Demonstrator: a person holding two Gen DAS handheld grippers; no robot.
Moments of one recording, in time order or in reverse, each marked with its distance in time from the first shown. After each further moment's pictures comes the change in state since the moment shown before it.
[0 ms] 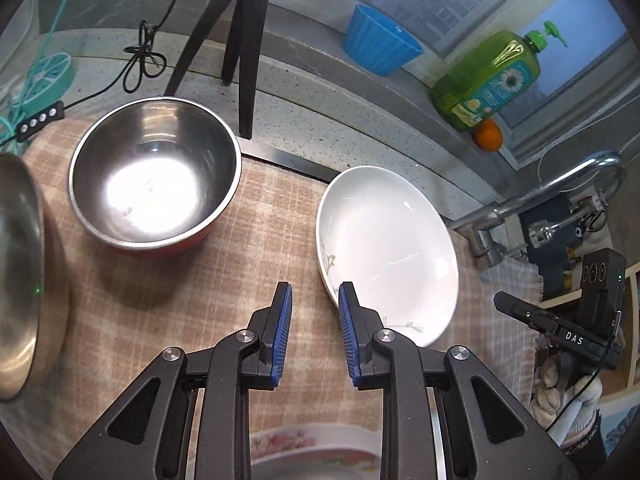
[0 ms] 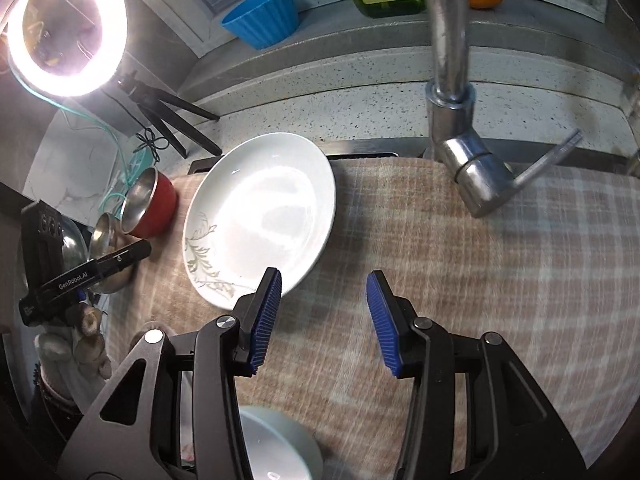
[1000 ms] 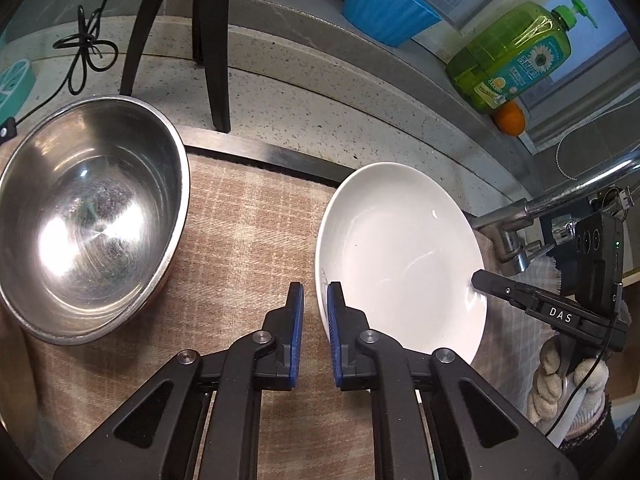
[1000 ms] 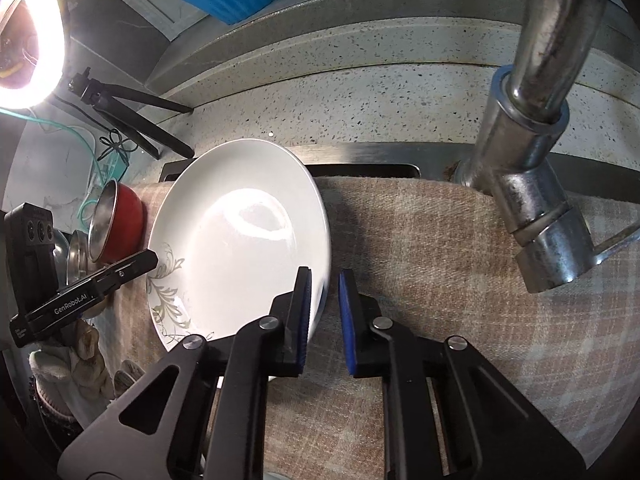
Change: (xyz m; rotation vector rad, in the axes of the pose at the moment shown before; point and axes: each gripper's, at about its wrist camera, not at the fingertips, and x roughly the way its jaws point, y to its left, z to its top) left arm 0.047 -0.003 0.023 0.034 0.083 0.013; right arm 0.062 0.001 0.039 0.017 0.083 -0.013
